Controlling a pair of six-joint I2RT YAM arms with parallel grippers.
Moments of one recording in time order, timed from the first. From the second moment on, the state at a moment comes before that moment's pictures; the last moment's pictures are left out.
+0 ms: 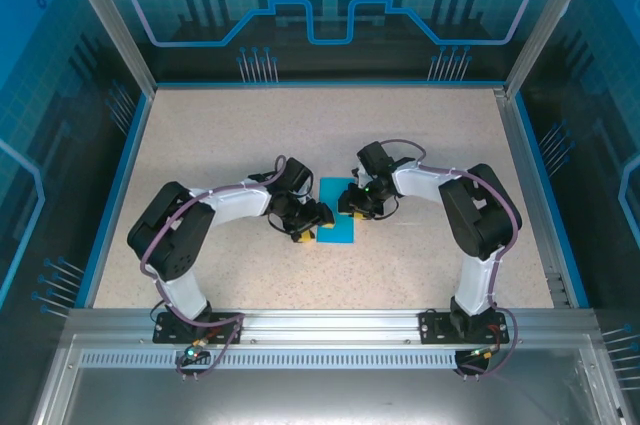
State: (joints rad) left arm -0.57 1.75 0.96 -0.42 0.51 -0.98; right arm 0.49 1.89 1.10 -0.47 -0.46 0.63
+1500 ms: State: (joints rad) left arm -0.60 1.76 0.99 -0.30 0.60 -0.96; right arm 0.48 1.91 1.11 -0.49 -0.48 0.62
